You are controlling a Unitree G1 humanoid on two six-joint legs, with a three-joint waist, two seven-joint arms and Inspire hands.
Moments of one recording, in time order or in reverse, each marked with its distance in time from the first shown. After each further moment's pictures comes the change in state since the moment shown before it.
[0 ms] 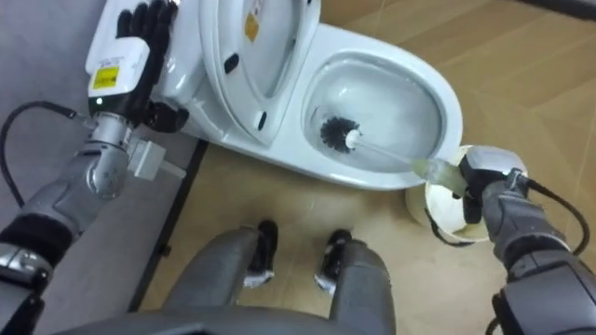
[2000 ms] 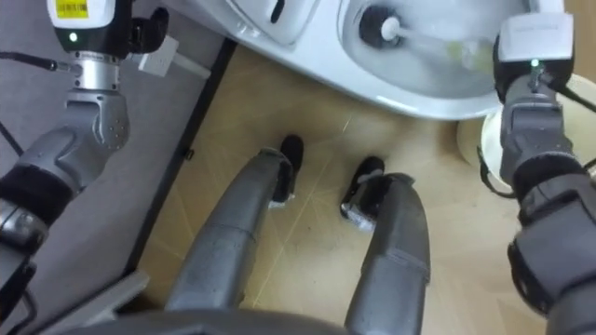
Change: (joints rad) left arm -0.039 0.034 -0.128 -0.144 0.006 0.222 0.345; right arm -0.172 -0.063 0.201 -0.229 -0.019 0.295 -0.237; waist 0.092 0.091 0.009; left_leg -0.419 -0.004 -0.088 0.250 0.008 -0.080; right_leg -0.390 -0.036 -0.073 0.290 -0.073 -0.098
